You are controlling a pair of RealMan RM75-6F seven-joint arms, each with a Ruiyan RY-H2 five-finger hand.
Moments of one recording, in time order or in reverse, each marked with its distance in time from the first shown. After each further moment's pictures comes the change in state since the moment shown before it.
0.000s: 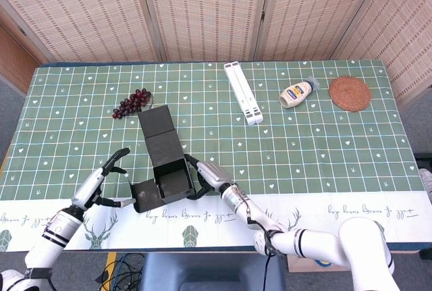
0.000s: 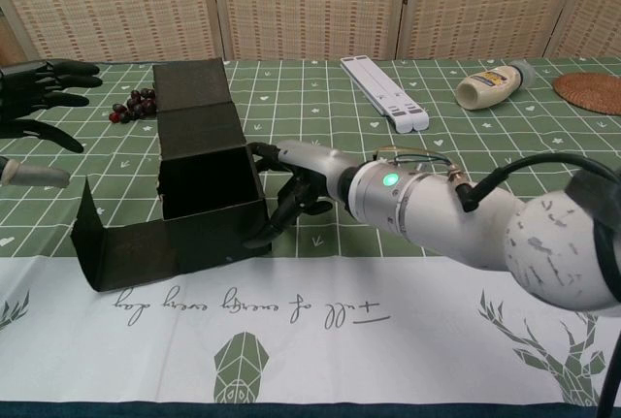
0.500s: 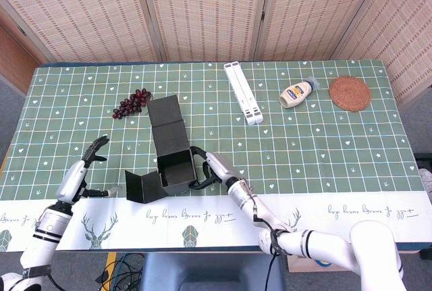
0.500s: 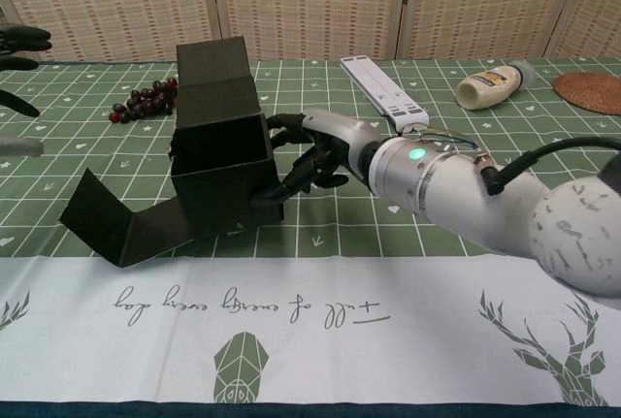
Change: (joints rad) left arm 0.057 -0.042 -0.058 0.049 -0.085 0.122 0.187; right arm -0.072 0.046 0.057 -0.066 -0.031 0.058 0.107
